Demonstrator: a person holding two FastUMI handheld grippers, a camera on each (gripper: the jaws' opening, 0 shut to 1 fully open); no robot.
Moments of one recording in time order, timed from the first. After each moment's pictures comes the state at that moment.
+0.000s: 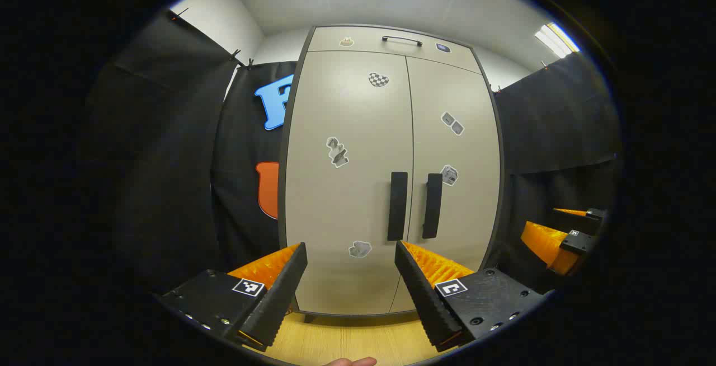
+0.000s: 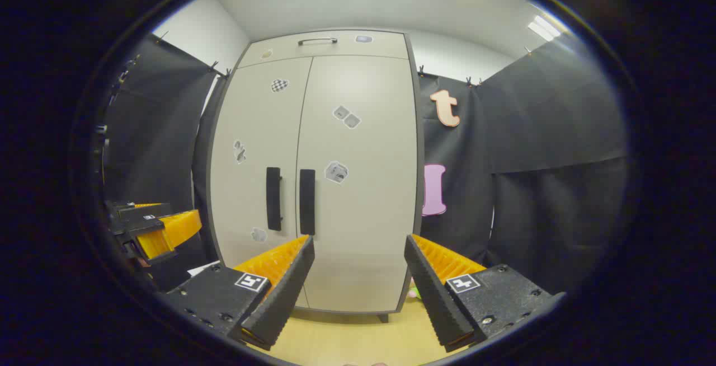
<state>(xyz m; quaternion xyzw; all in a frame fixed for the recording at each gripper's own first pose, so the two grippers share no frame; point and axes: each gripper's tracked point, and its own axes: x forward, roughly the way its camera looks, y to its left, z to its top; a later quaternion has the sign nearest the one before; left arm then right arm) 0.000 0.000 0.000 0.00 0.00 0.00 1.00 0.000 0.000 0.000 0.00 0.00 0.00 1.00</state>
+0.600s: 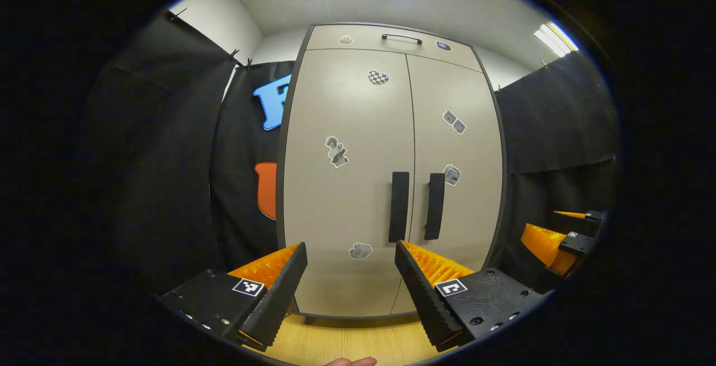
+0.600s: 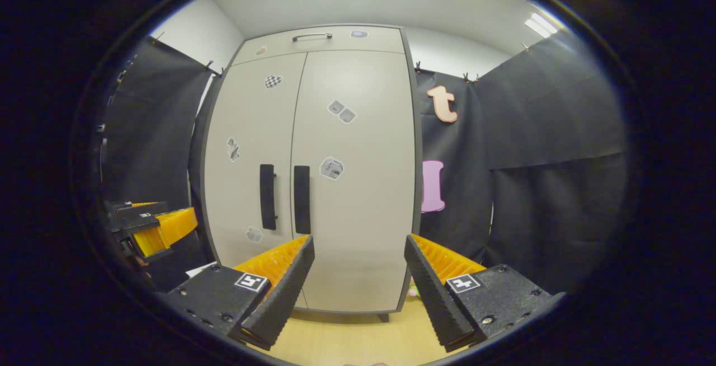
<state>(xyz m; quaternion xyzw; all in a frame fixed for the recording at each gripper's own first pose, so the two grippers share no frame) 0.009 -0.003 -0.001 0.00 0.00 -0.01 1.00 0.013 -0.004 -0.008 0.01 0.01 -0.01 1.00</state>
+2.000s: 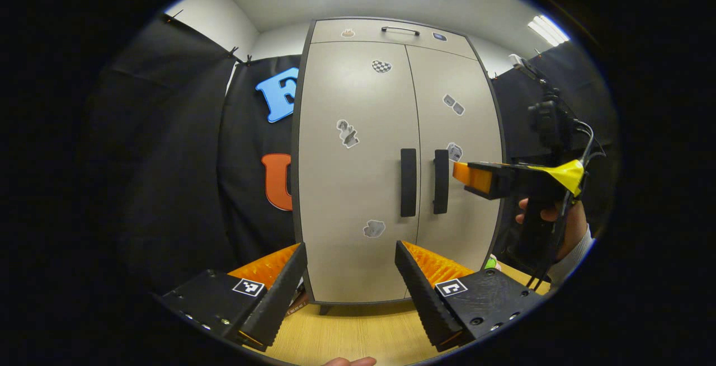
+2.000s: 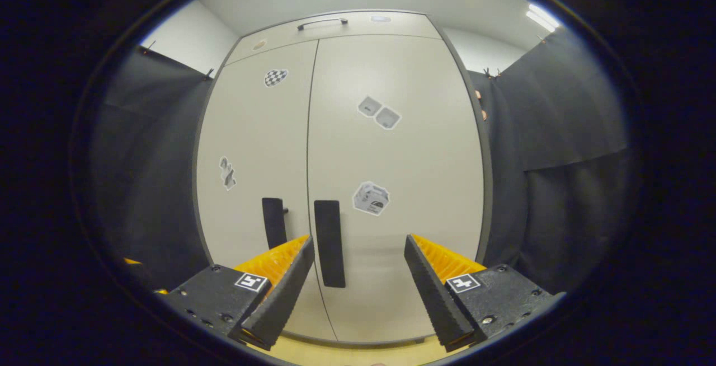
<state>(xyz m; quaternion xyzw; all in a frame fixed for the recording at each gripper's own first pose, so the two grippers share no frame) -0.023 0.026 -0.039 0.02 0.03 0.00 1.00 0.148 0.073 0.033 0.03 -0.01 0.05 1.00</state>
